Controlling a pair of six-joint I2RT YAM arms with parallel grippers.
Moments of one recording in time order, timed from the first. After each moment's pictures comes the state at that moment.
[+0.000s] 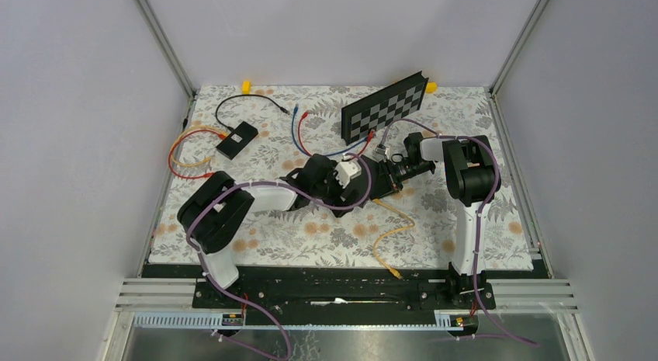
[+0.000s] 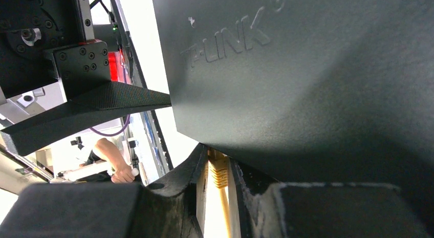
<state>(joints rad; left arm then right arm) -0.72 1.78 0.88 0.19 0.32 0.16 0.19 2.20 1.30 -0.72 -1.11 -0.29</state>
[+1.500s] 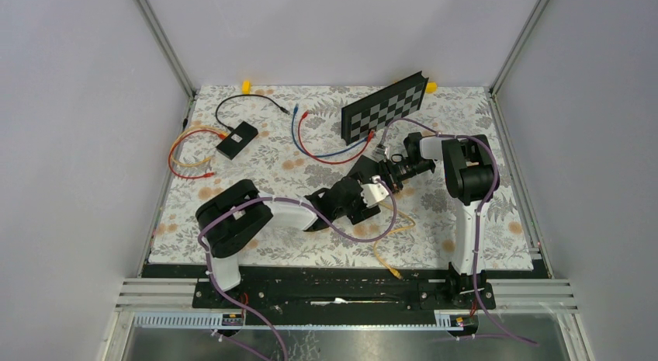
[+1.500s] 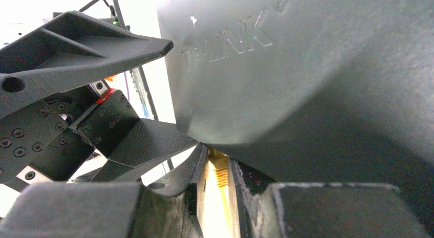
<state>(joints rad) -0.99 1.84 0.89 0.36 -0.11 0.33 0.19 2.21 1.32 -0.78 -1.11 -0.34</state>
